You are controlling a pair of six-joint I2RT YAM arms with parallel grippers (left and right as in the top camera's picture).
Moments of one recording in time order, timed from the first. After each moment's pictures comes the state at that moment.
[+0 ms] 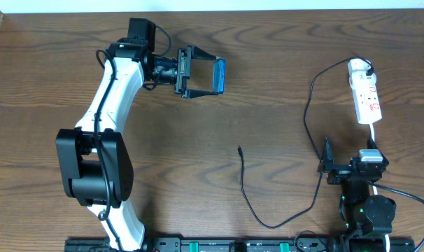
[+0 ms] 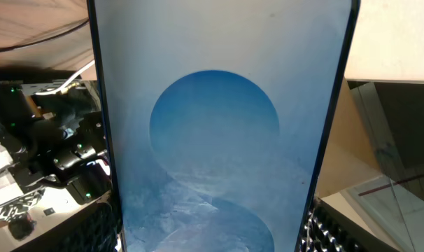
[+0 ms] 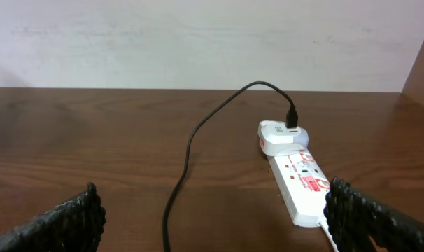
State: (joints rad) left arm -0.09 1.95 1.60 -0.90 1.34 -1.43; right arm -0.01 0.01 0.01 -0.07 0.00 -0.01
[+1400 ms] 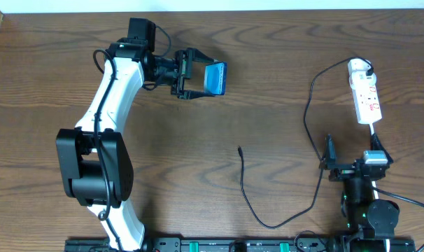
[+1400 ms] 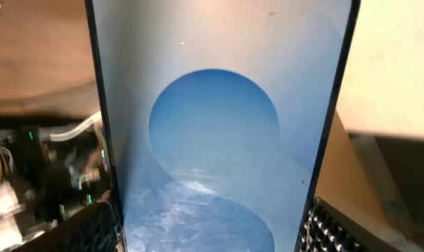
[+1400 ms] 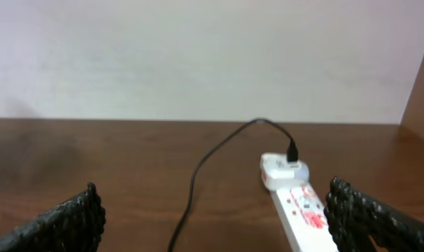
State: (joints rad) left arm -0.09 1.95 1.60 -0.90 1.15 -1.45; right arm -0.01 0.01 0.01 0.06 -0.02 -0.01
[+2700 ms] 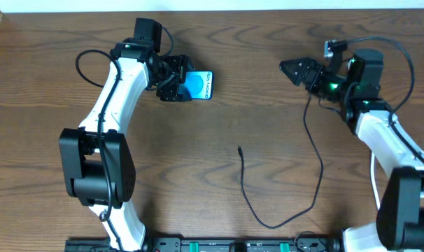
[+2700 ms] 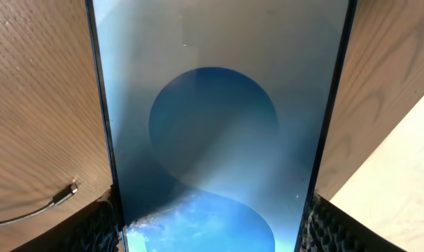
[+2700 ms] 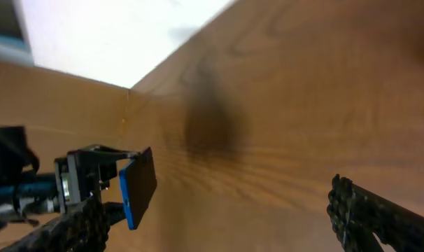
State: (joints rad) left arm -0.12 1.95 1.60 -0.90 0.47 -1.58; right arm -0.01 1.66 0.98 0.11 -0.79 0.68
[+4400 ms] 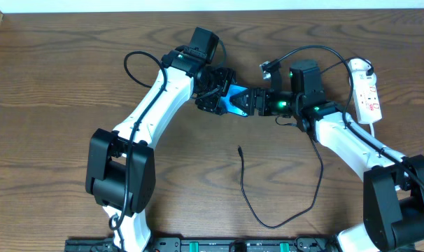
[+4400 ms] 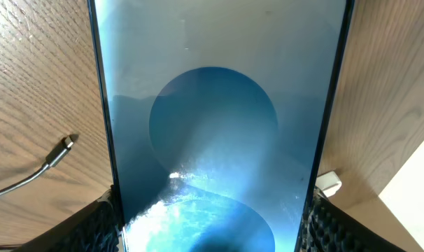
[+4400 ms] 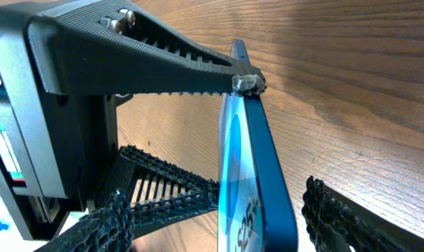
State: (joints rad) left arm -0.39 1.95 1.60 -0.86 0.42 -1.63; right arm 0.31 1.70 0.98 0.02 -0.79 0.54
